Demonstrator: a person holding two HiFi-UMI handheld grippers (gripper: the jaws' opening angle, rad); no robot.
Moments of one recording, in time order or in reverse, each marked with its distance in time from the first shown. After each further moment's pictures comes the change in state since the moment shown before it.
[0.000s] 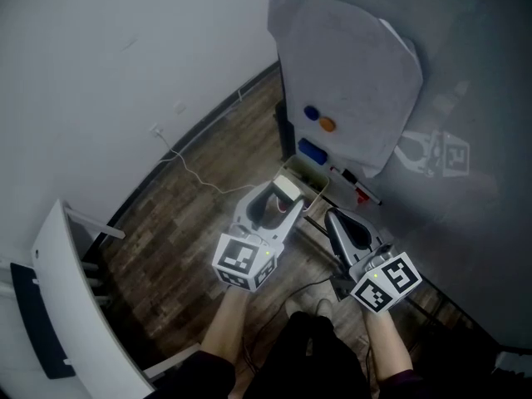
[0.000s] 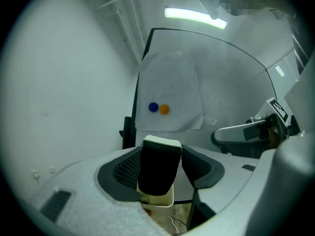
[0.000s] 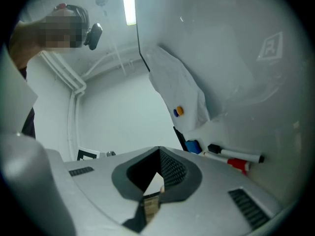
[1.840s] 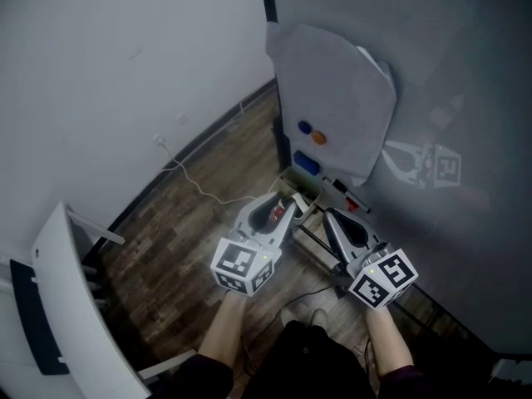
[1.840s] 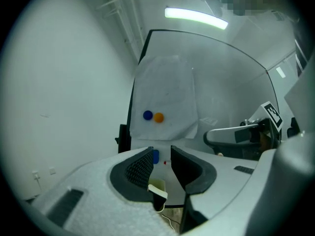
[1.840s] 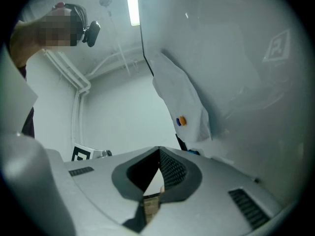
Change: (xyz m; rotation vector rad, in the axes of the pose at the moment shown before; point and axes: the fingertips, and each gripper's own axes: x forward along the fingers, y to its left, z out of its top) left arm -0.006 -0.018 0.024 -0.012 -0.002 0.003; right arm -0.005 0.001 0.027 -0.041 -0.004 0.038
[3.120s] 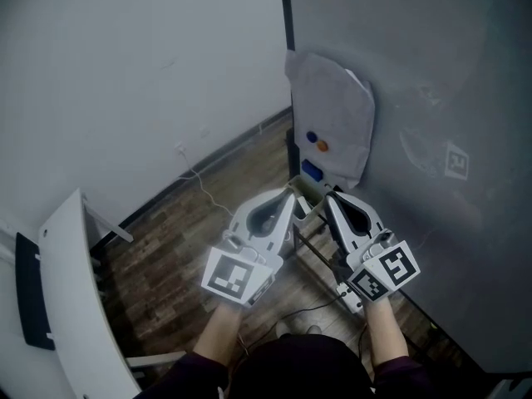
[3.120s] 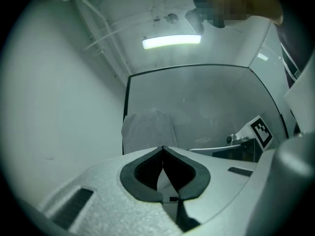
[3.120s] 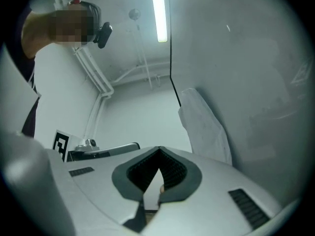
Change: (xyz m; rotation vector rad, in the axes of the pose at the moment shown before) left arm -0.070 -0.070 0.130 0.215 -0.271 0.074; right arm -0.020 0.066 0.088 -0.196 -0.176 0.164
